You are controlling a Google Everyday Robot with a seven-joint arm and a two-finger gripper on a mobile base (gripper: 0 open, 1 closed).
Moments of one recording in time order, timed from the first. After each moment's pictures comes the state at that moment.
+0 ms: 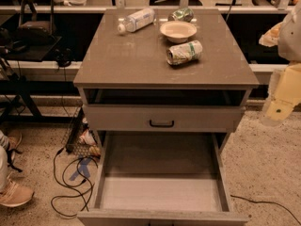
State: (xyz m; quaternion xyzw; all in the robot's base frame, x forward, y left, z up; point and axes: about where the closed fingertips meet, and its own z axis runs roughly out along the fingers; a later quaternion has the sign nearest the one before) arm 0.438 -0.217 0.976 -0.60 0.78 -0.03 0.16
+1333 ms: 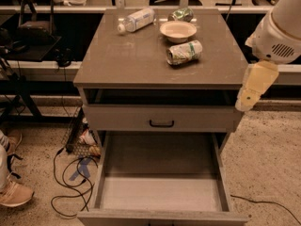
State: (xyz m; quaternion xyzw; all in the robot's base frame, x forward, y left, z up) arm 0.507 -0.218 0.936 -0.57 0.80 -0.04 0.17
